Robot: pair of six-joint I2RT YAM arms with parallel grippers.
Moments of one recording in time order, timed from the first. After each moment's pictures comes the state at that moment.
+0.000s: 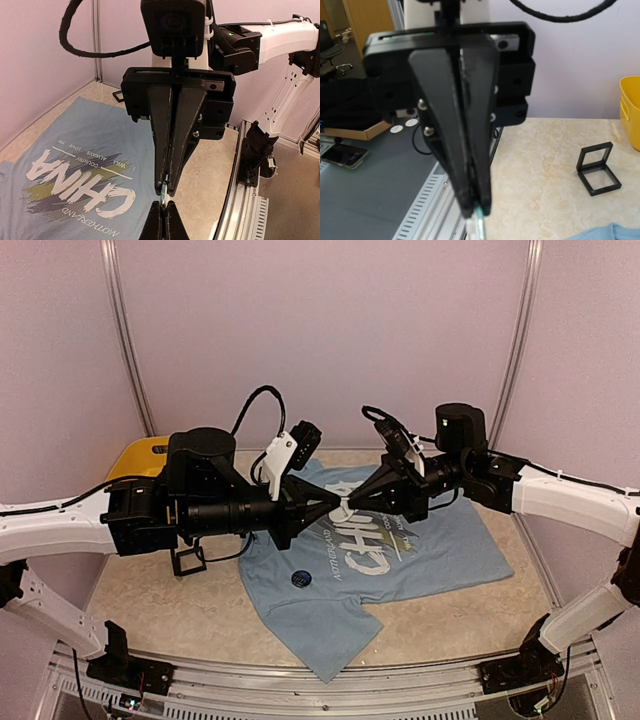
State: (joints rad) left arm -1.19 1.32 1.16 -0.08 -0.03 -0.10; right arm 0.72 1.41 1.12 0.05 -1.15 -0.12
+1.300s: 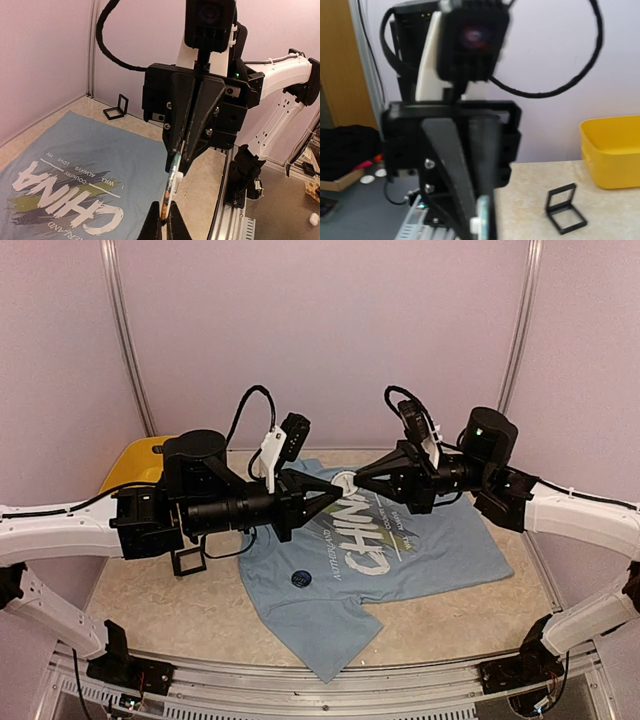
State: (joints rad) left arm -1.14 1.31 1.08 0.11 0.03 -0.18; right arm 0.74 1.31 0.97 0.45 -0.99 0.16
